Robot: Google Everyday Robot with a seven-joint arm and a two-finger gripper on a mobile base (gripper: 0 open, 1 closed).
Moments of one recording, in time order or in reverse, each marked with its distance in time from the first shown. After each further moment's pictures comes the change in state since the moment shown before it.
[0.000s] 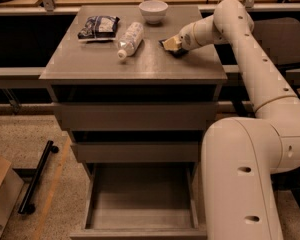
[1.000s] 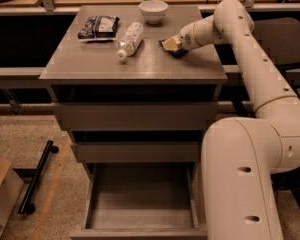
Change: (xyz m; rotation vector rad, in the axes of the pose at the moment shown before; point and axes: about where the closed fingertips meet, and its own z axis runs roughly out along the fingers) arm 0.000 0.000 0.000 0.000 0.000 0.000
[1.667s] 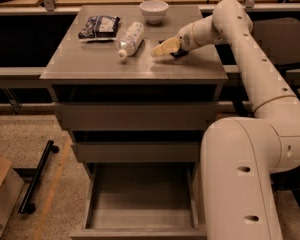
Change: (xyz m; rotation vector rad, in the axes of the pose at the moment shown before) arm 0.000 0.000 0.000 0.000 0.000 0.000
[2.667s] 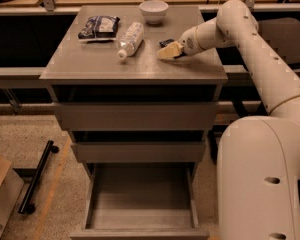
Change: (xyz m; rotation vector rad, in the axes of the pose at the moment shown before) arm 0.019 0.026 -0.013 -0.041 0.052 0.034
